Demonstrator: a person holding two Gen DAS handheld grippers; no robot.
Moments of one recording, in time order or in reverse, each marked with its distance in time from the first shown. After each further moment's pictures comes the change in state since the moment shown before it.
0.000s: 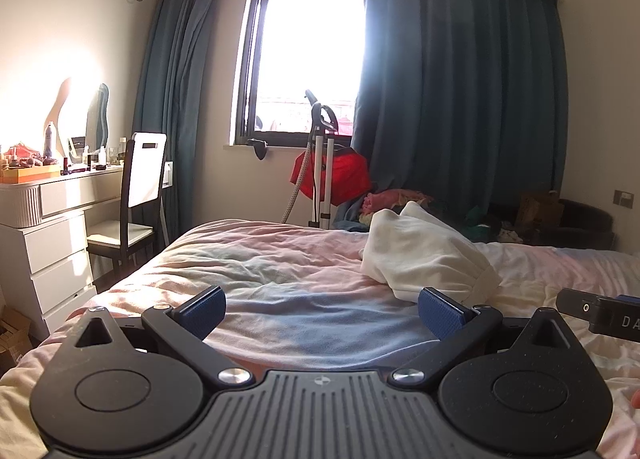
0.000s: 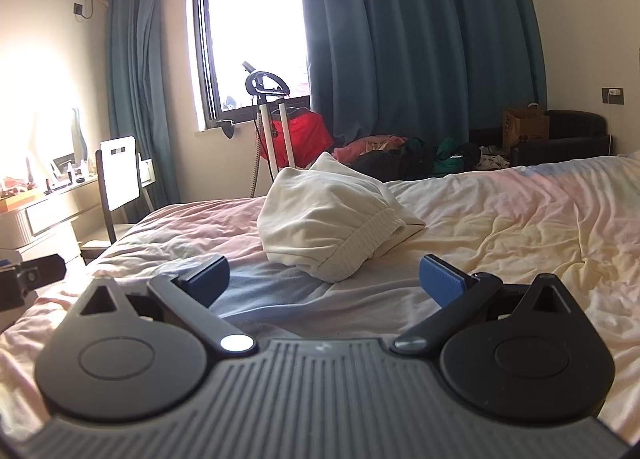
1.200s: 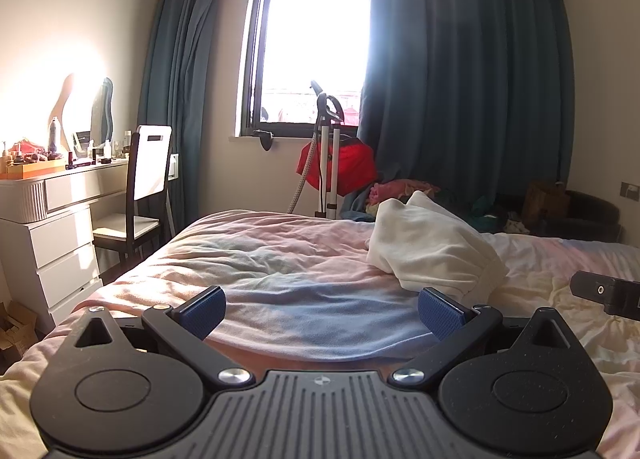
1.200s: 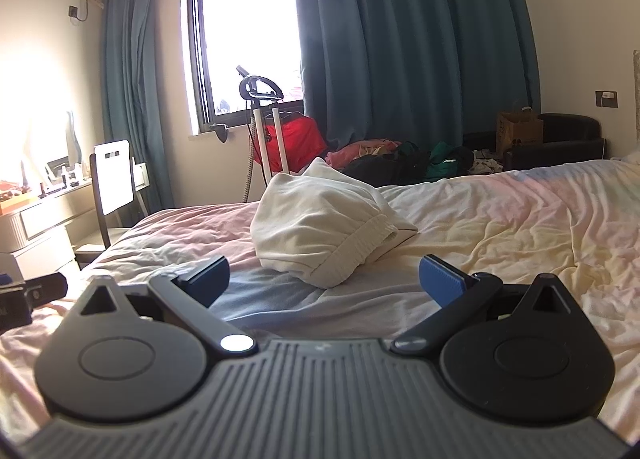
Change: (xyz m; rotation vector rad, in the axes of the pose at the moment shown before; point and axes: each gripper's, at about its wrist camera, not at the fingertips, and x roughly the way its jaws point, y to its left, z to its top) left arm 0.009 0.004 -0.003 -0.025 0.045 0.018; right arm -0.002 -0.001 0.005 0.000 -0.002 -0.020
